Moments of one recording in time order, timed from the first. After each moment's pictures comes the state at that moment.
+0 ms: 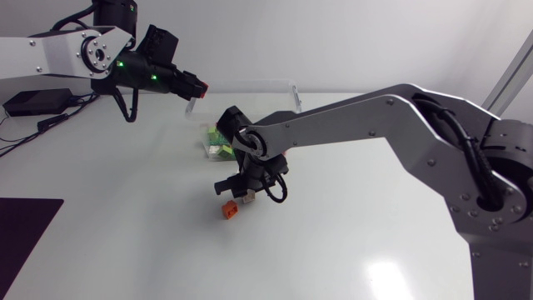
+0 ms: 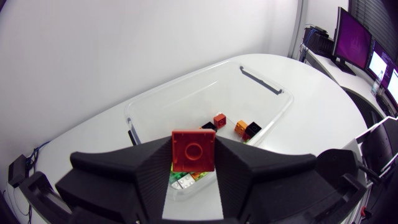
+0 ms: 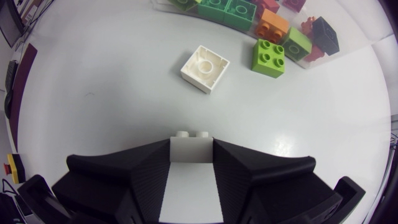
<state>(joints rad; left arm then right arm) -0.17 1.79 1.45 -0.27 0.33 0.29 0.76 2.22 1.57 -0.58 0.06 0.34</state>
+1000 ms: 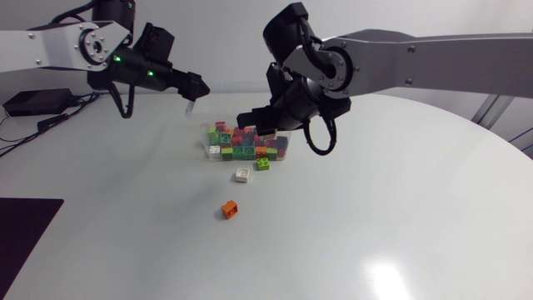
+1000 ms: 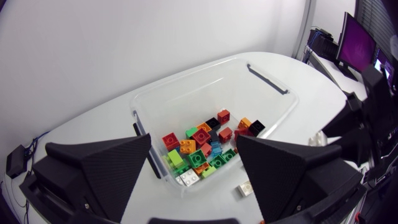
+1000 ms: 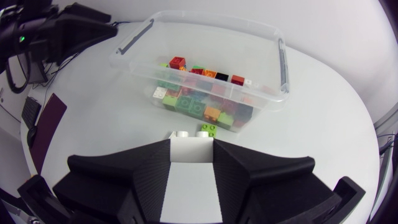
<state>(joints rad) -0.15 1.80 1.49 -0.35 0.33 0.28 0.65 1.81 1.48 -0.52 0.10 0.27</state>
